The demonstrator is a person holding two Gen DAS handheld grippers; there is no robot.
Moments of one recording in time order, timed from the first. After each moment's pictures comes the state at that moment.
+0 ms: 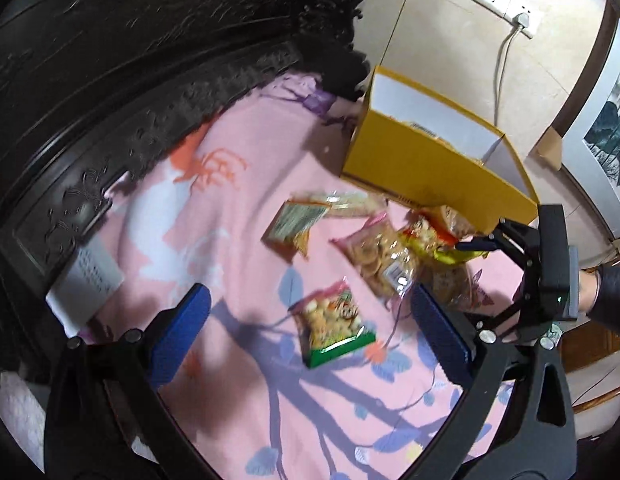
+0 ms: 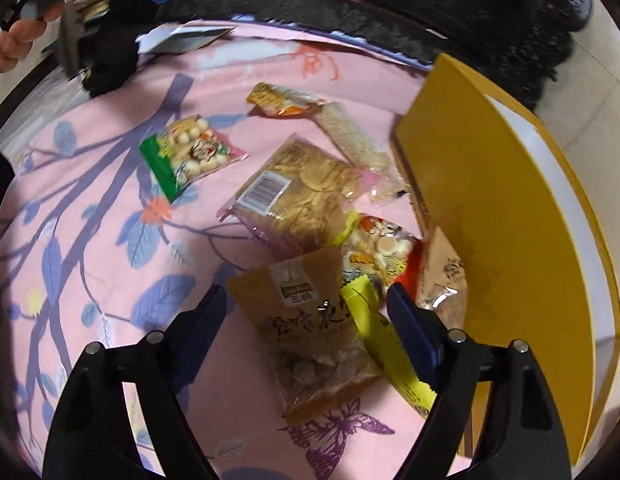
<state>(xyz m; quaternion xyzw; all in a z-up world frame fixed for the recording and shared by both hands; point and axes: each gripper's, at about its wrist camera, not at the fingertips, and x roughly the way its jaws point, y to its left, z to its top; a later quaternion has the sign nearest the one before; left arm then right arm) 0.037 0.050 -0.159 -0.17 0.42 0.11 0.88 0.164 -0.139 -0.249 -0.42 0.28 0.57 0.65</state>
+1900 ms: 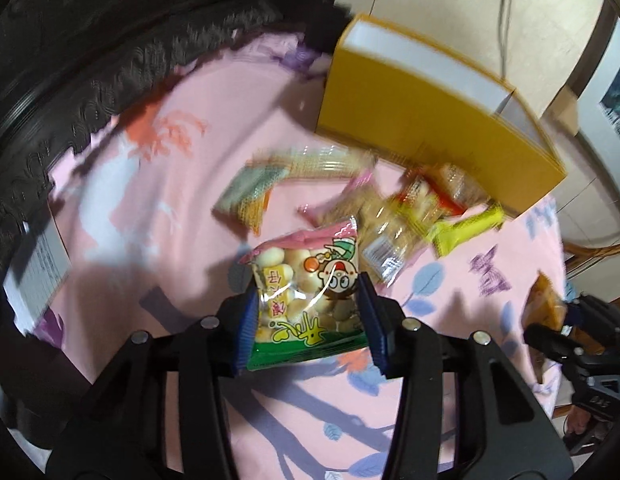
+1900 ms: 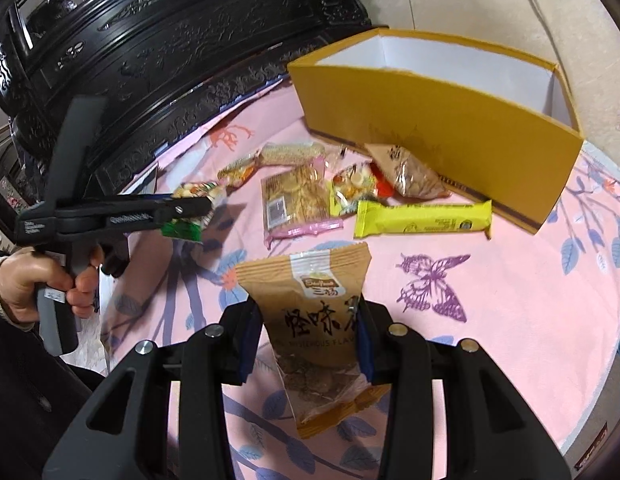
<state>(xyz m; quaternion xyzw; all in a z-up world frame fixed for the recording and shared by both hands) 0.086 0.005 -0.190 -0.15 0.46 0.11 0.87 0.128 -0.222 -0.189 -0.06 0.43 0.43 0.80</state>
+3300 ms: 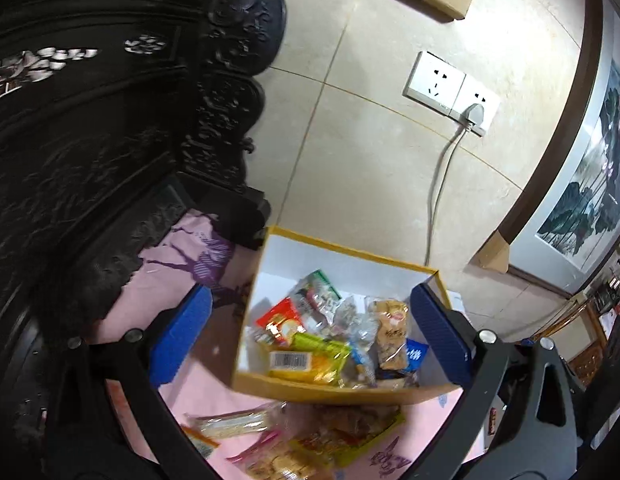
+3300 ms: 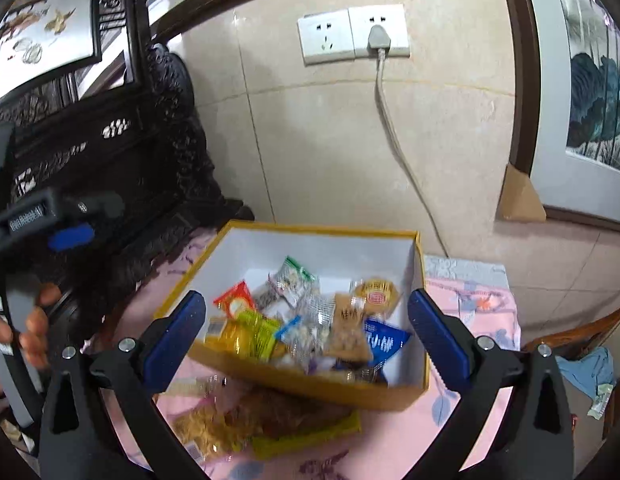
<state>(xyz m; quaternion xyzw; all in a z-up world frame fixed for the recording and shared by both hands) 0.235 0.043 -0.024 -0.16 0.30 0.02 0.94 0.230 -0.218 -0.067 0.01 0.30 0.19 0.93</state>
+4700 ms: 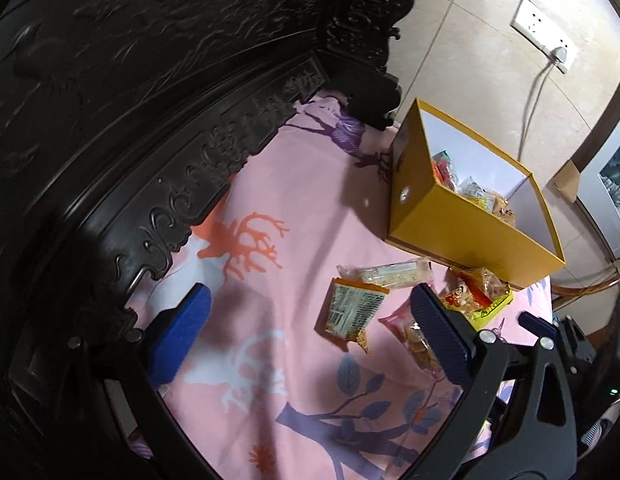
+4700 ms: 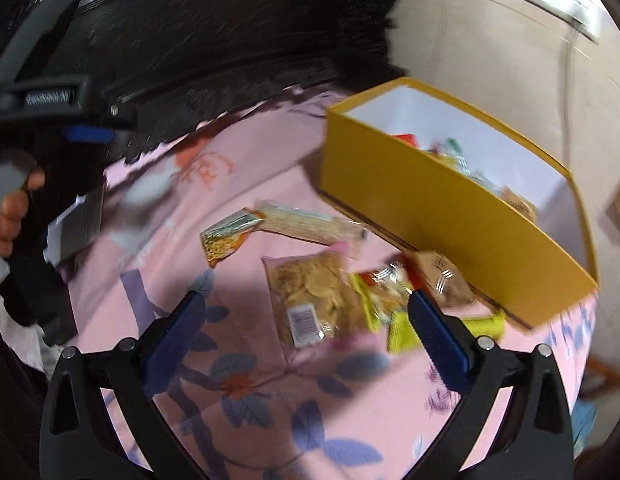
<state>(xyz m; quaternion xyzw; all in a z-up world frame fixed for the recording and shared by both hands) 0.108 0.145 -0.144 -0.18 0.43 0.10 0.88 0.138 -0.071 -0.185 -0.20 0.38 0.35 0.83</state>
